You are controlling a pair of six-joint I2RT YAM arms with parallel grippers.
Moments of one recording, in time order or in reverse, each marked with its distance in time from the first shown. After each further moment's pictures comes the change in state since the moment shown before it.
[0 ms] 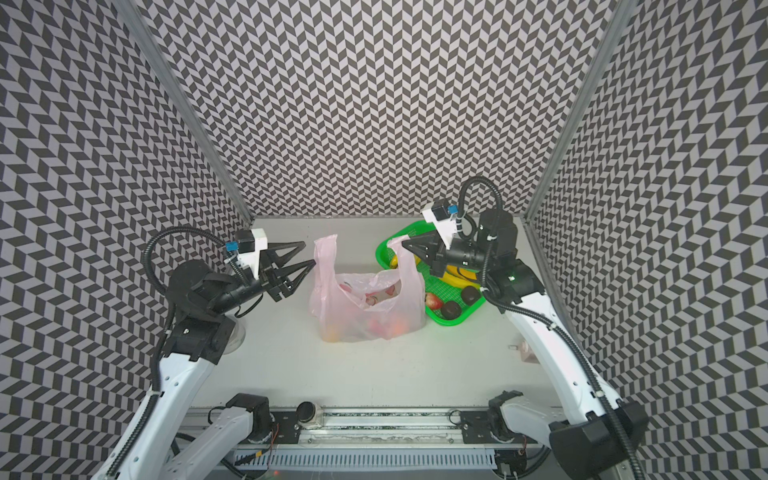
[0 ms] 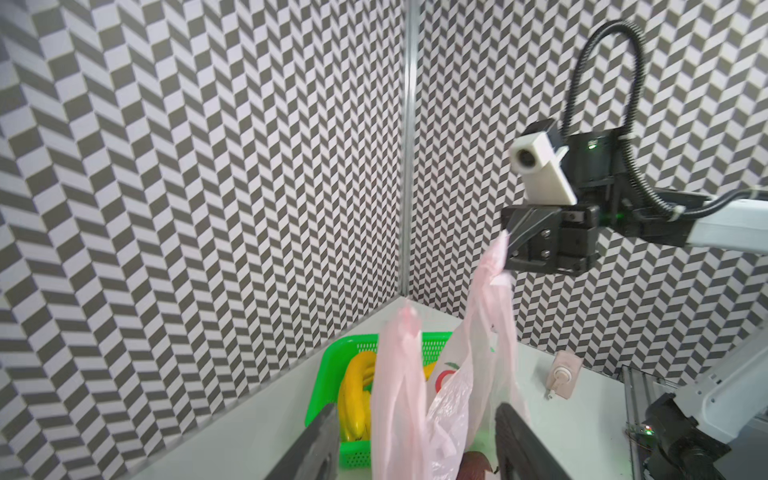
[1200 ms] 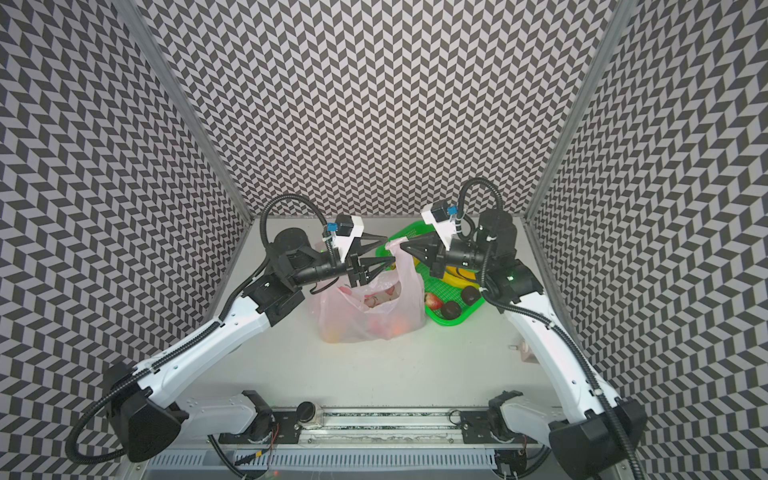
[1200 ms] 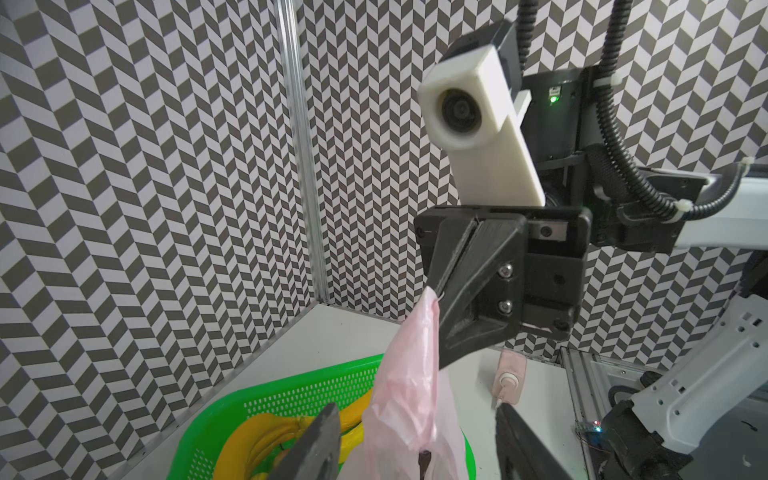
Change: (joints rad) left arm -0.500 0.484 0.242 0.093 -0.268 0.088; right arm 0.000 0.004 -0.012 0.027 -0.058 0.002
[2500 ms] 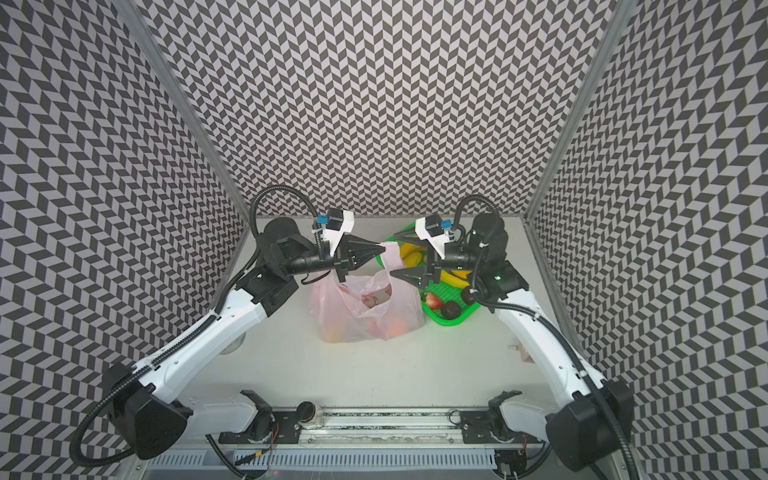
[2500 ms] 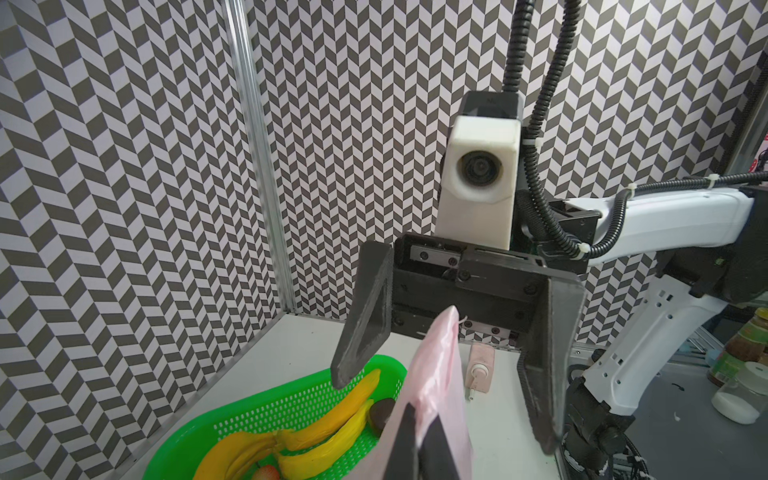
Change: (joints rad) left arm 0.097 0.007 0.047 -0.018 0.233 -0.008; right arm 0.040 0.069 -0.073 0.254 -0.200 -0.148
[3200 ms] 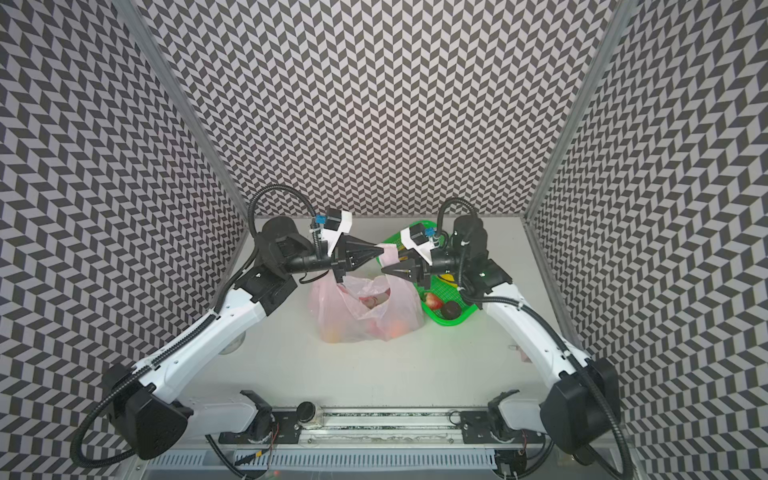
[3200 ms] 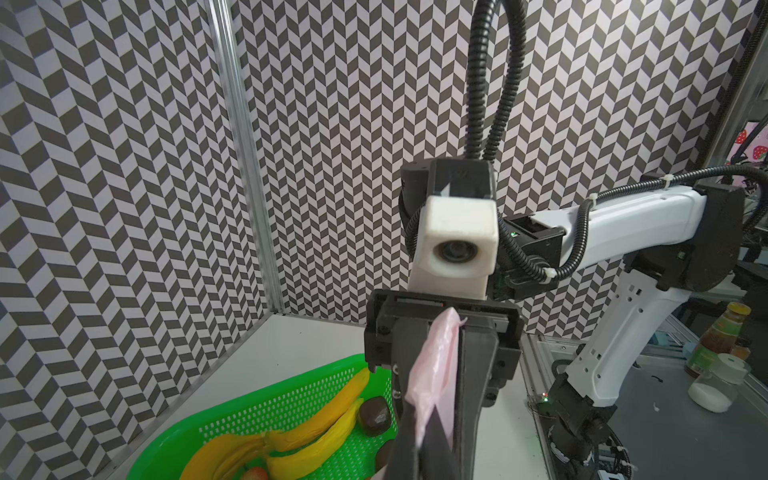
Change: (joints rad) left arm 0.023 0.000 0.000 0.002 0.038 -0.020; right arm 0.039 0.062 -0.056 -0.002 -0.060 -0.039
